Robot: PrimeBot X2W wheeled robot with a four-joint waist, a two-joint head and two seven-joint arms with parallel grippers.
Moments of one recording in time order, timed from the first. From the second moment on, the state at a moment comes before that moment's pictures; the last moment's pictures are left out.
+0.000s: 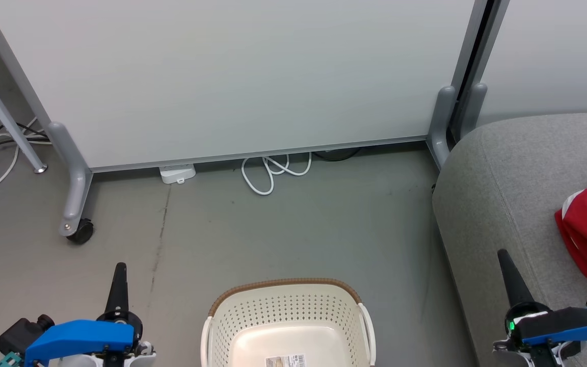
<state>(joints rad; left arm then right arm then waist) -0.06 0.05 0.06 0.31 -1.20 -0.13 0.01 -0.06 -0.05 -0.10 0.25 1.15 0.13 0.05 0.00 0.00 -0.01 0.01</state>
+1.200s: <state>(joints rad) -0.09 0.05 0.10 0.26 -1.50 -0.13 0.09 -0.09 -0.05 -0.11 0.25 1.48 0.13 0.10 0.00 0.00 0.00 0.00</state>
